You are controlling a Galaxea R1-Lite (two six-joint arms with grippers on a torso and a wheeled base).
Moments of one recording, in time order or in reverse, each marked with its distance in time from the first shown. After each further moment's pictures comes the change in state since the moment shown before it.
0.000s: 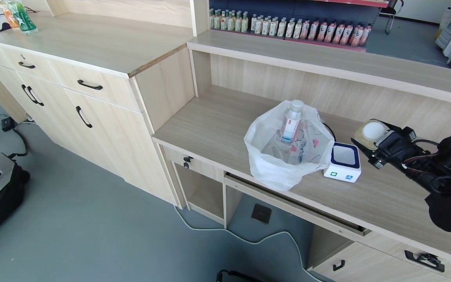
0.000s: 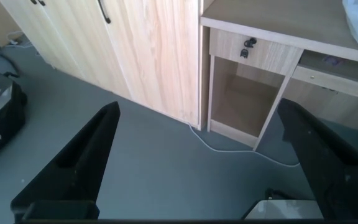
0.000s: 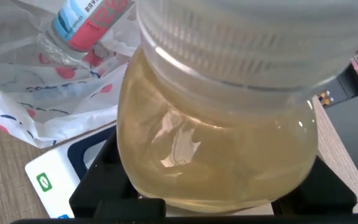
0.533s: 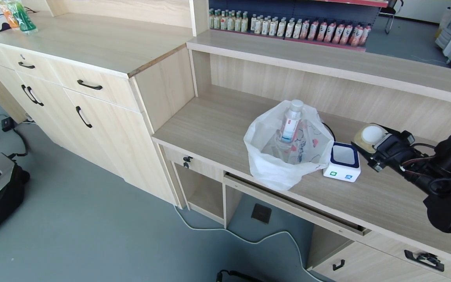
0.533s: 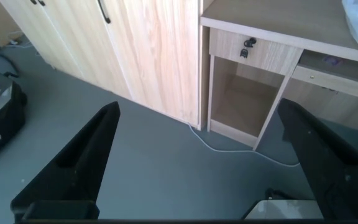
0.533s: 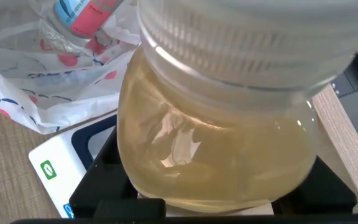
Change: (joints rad) left arm 0.000 0.000 0.000 0.000 0.000 0.000; right arm -0.003 0.027 -0.001 0.001 -0.001 -0.003
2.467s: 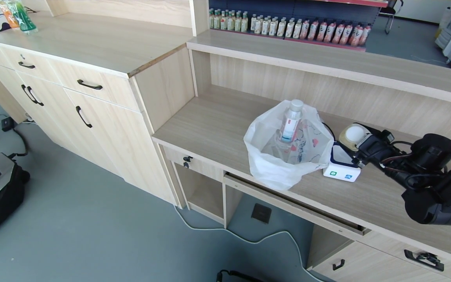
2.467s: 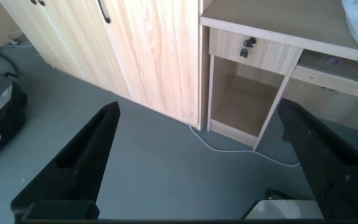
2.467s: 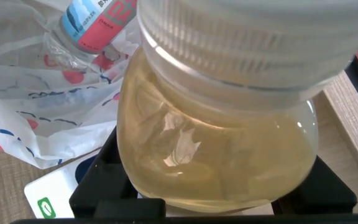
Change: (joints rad) left arm 0.000 0.000 0.000 0.000 0.000 0.000; right arm 0.048 0.117 -0.140 0.000 -0.001 -0.001
